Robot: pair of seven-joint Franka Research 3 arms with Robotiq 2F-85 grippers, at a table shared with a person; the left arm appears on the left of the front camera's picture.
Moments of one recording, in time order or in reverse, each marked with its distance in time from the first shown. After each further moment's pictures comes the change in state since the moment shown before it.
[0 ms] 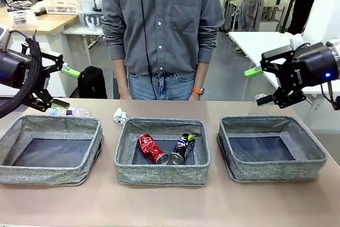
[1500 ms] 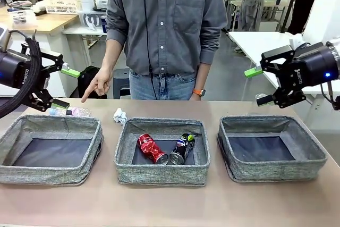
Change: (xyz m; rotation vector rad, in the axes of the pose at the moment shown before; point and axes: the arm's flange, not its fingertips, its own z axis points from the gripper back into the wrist) left arm 0.000 0.000 0.000 0.000 0.000 0.000; right arm 0.000 0.000 0.000 0.000 0.000 0.000
